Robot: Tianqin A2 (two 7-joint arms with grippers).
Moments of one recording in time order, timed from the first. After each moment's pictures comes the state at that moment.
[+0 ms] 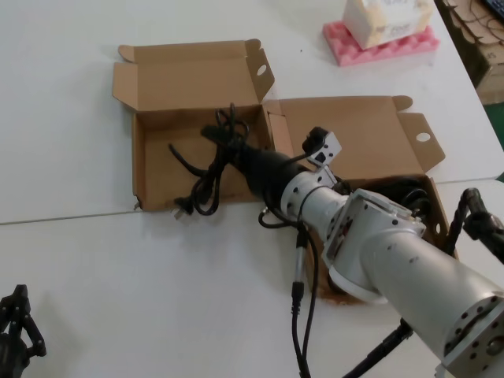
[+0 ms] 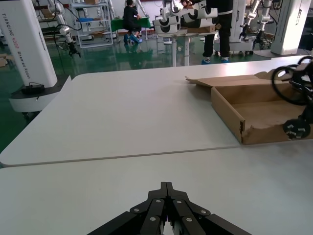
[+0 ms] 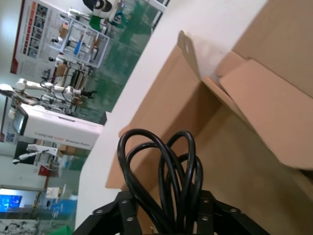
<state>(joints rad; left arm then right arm) 0.00 -0.30 1.60 -1.60 -1.80 0.00 0.00 1.18 0.00 -2.31 0.23 2.75 -0.36 0.45</state>
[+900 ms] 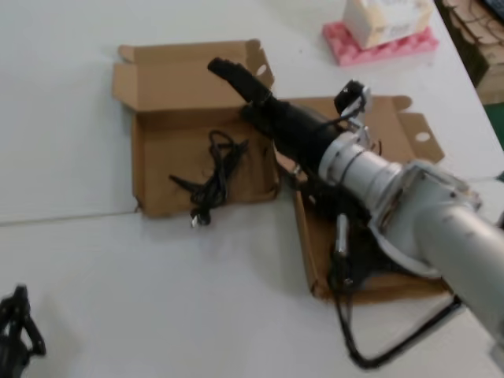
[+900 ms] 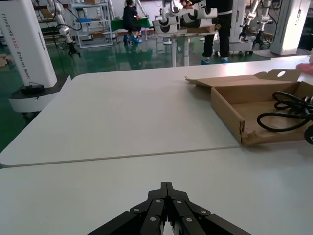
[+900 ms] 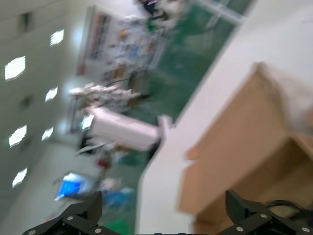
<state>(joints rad) 0.00 -0.30 1.60 -1.60 -1.80 0.00 0.00 1.21 0.11 -2.22 0.28 2.72 -0.62 0.45</state>
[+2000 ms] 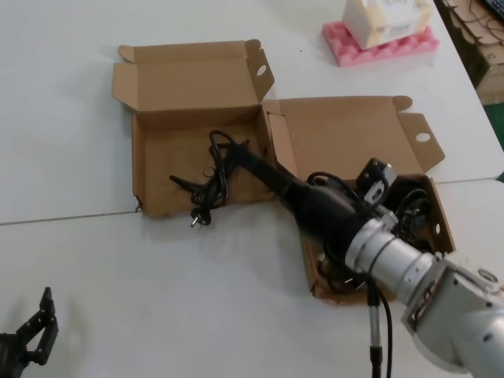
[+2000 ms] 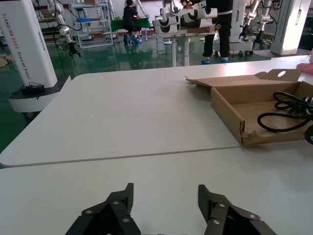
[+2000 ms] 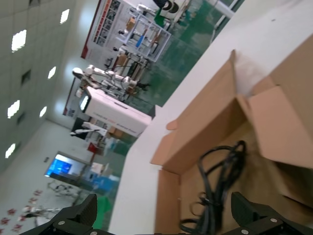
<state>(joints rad) 0.00 -0.30 1.60 -1.60 -1.80 0.00 0.00 0.77 0.27 -2.00 0.84 2.42 -0.54 0.45</state>
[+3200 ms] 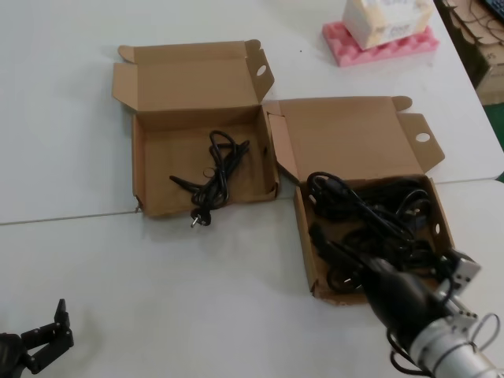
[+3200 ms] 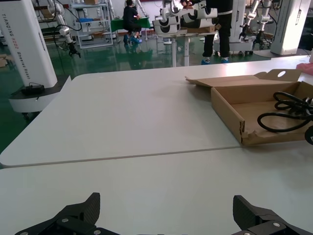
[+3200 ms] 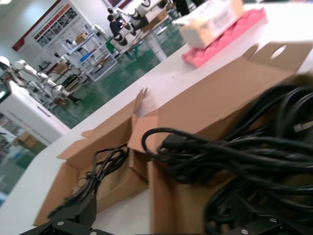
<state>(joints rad) 0.00 -0.30 1.60 -1.60 -1.80 0.00 0.00 0.25 0.29 -1.73 1.36 2.00 -0.17 0.45</state>
